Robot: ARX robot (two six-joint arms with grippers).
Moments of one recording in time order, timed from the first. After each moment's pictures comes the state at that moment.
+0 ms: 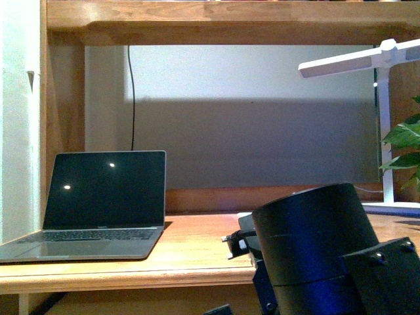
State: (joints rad) left arm -0.01 0.00 0.01 0.00 0.00 0.00; right arm 0.73 1.71 0.95 0.44 0.57 -0.07
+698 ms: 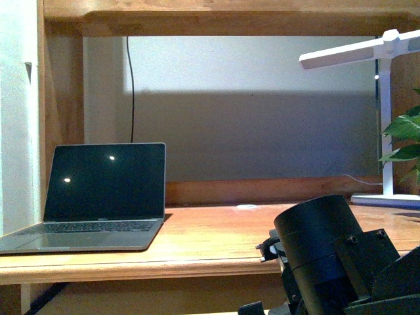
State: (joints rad) left arm -0.01 0.00 0.01 0.00 0.00 0.00; right arm 0.59 1.84 1.09 0.26 0.47 0.03
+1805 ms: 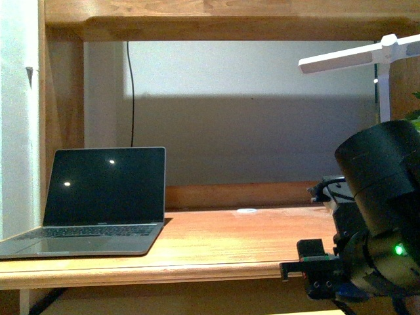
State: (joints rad) left arm -0.01 0.00 0.01 0.00 0.00 0.01; right arm 0.47 1.65 1.11 0.13 0.37 0.13
